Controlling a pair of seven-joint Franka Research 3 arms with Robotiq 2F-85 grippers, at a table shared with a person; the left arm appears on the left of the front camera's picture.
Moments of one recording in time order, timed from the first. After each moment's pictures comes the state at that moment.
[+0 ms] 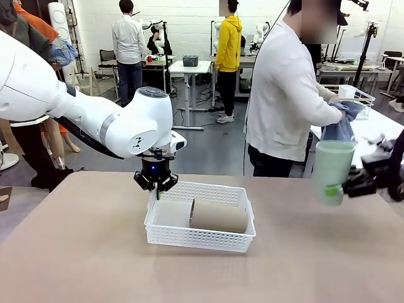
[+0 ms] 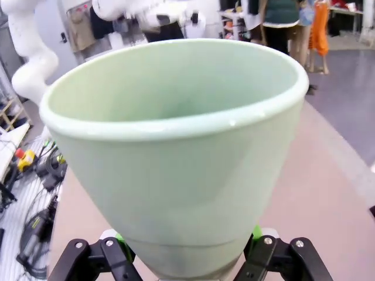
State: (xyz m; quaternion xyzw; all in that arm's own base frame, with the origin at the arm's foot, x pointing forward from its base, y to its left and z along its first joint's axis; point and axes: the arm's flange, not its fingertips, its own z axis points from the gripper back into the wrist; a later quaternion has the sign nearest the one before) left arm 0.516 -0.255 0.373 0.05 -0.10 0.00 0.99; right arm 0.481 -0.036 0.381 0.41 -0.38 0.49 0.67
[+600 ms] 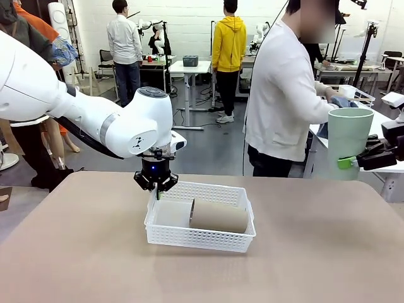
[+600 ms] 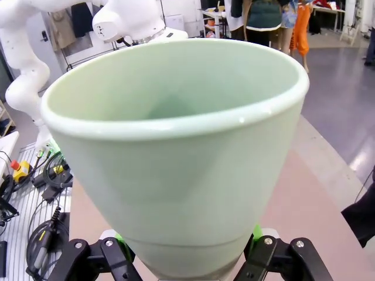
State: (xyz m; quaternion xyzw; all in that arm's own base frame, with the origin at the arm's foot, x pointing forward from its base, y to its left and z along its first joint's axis) left arm 0.516 -0.255 0.373 0.05 -0.10 0.00 0.99; right arm 0.449 -0.032 0.461 0.36 -0.39 0.49 0.69
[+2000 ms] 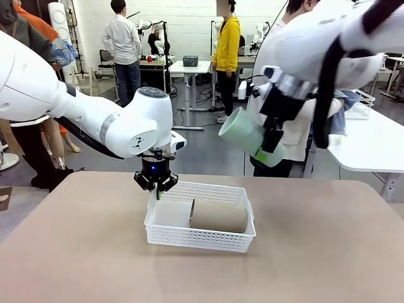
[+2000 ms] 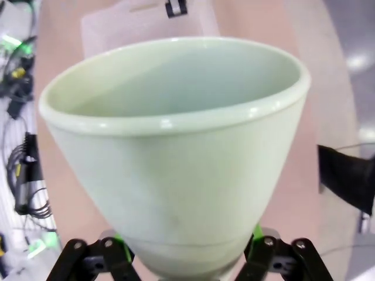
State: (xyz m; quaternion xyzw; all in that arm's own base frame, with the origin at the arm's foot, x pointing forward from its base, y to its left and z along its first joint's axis) left arm 0.516 -0.255 0.373 0.05 -0.10 0.00 0.99; right arm 0.502 0.262 0.536 0.08 -0.12 0.65 0.74
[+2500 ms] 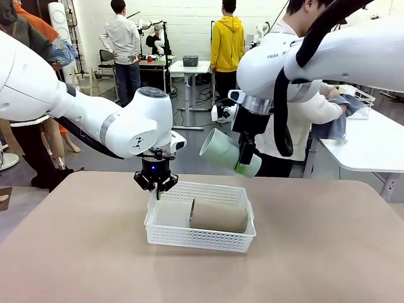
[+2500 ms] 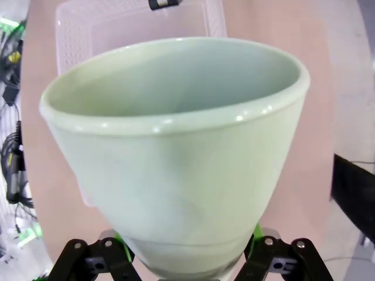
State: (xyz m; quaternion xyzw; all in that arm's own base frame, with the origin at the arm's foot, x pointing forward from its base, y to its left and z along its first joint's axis) left arm 0.516 -0.255 0.374 0.05 -0.10 0.00 0.99; right arm 0.553 0.311 0.475 0.08 -0.06 0.69 0.72
